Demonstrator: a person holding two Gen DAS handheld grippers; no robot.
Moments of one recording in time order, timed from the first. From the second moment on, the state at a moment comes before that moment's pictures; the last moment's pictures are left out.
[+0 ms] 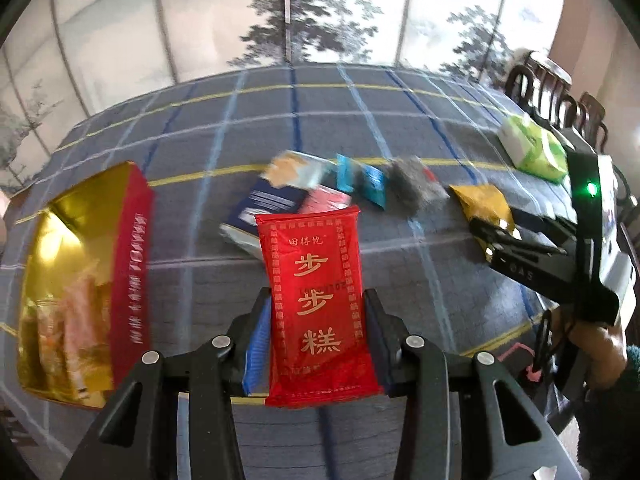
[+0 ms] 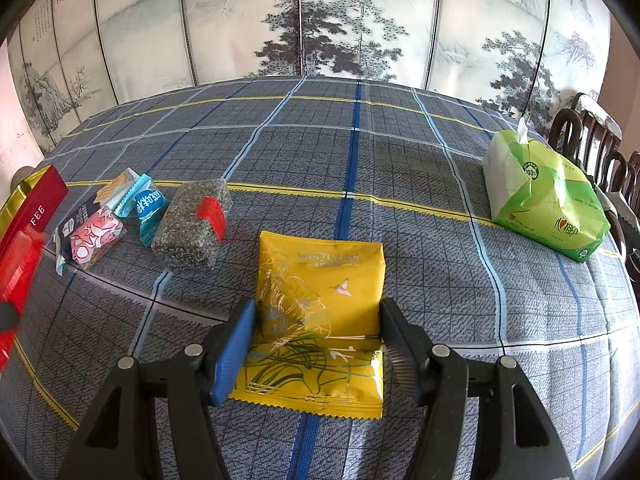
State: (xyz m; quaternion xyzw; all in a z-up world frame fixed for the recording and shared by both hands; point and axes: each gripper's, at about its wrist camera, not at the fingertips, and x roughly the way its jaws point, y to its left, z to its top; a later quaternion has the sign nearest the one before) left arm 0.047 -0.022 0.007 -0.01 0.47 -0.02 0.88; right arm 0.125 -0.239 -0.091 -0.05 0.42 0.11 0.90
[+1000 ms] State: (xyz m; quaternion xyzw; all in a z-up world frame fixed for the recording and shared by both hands) left arm 0.013 0.196 0.012 -0.08 0.47 0.19 0.86; right arm 0.125 -0.238 -0.091 -0.05 0.42 0.11 0.90
